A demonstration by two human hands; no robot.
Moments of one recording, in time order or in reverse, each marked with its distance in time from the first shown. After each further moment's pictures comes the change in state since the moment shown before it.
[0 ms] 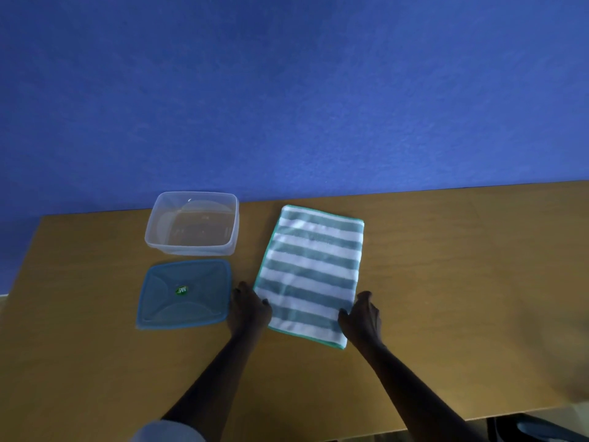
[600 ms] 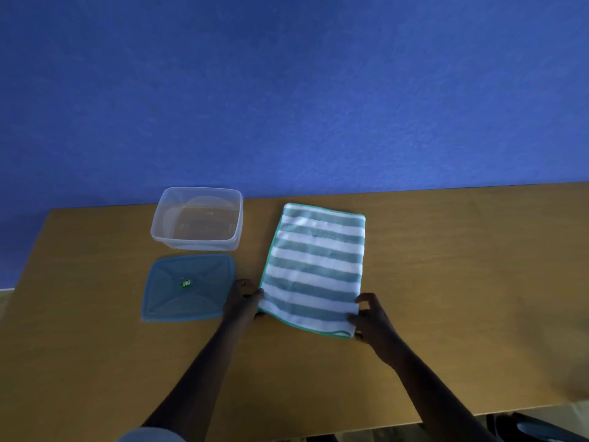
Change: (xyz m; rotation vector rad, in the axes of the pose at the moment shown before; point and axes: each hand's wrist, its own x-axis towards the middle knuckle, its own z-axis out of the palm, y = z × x) left_hand 0.012 -0.031 -0.008 -0.772 -0.138 -0.134; right_hand -0.007 0.033 -0.024 0.666 -0.348 0.120
